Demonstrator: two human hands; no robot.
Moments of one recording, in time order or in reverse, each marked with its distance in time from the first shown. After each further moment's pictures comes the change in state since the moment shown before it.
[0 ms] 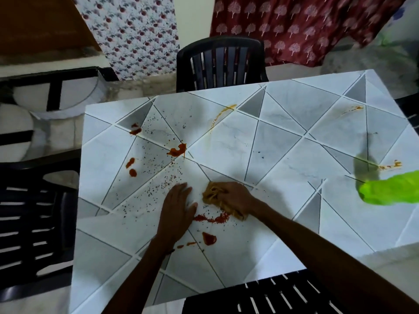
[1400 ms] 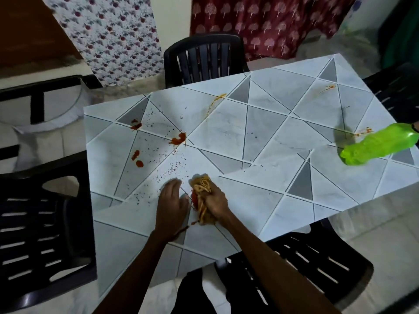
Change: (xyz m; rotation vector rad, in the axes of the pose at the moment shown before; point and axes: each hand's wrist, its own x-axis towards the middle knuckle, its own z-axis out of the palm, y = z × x) left_hand -0.044 -0.024 -0.034 -0.079 0.045 -0.002; right_hand -0.050 -0.095 0.110 0.790 0.362 0.345
